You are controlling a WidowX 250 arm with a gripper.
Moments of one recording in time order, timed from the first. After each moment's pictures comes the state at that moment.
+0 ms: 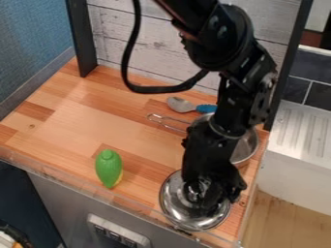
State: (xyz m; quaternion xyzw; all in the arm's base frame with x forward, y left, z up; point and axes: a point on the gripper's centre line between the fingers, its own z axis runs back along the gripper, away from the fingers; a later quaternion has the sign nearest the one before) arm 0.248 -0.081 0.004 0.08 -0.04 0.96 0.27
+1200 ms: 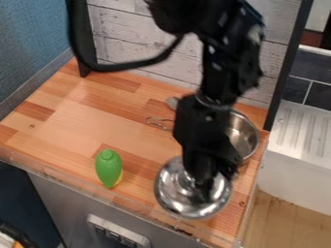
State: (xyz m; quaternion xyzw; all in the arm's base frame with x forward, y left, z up) arm 0.238 -0.072 0.055 0.05 -0.01 0.96 0.26
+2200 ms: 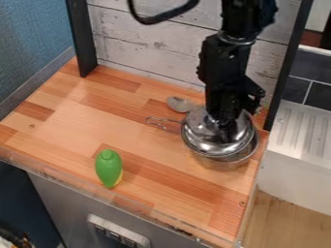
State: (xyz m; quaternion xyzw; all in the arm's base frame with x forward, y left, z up) arm 0.318 -0.068 0.071 0.03 -0.01 0.97 0.24
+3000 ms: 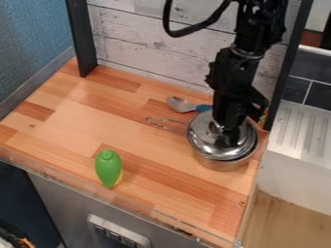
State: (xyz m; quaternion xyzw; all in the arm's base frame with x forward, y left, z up) arm 0.337 -0.073 0.044 0.05 -0.03 0.97 0.24
